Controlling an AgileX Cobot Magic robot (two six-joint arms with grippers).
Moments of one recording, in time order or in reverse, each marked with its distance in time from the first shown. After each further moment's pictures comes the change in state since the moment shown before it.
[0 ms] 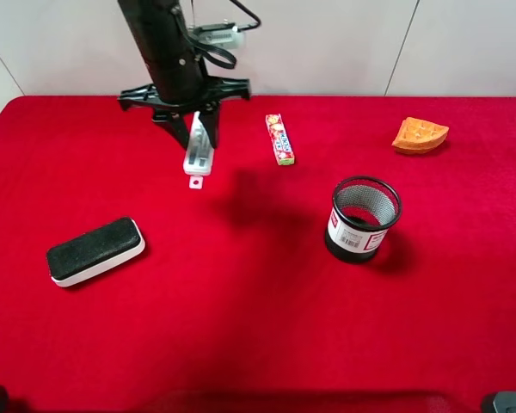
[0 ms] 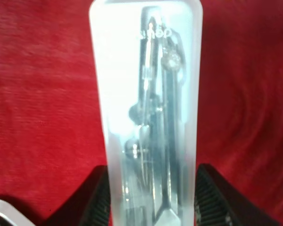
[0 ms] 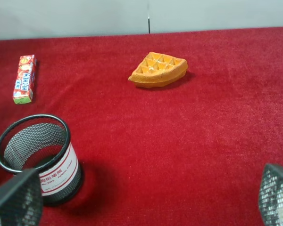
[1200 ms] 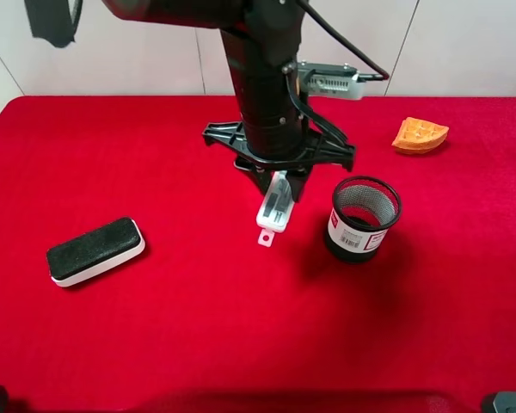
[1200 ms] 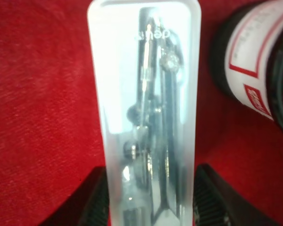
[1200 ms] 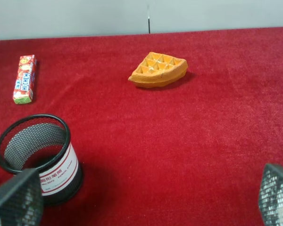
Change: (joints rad) left arm -0.350 0.000 0.000 0.057 -0.056 -0.076; right arm 0.000 0.000 0.000 0.000 0.000 0.000
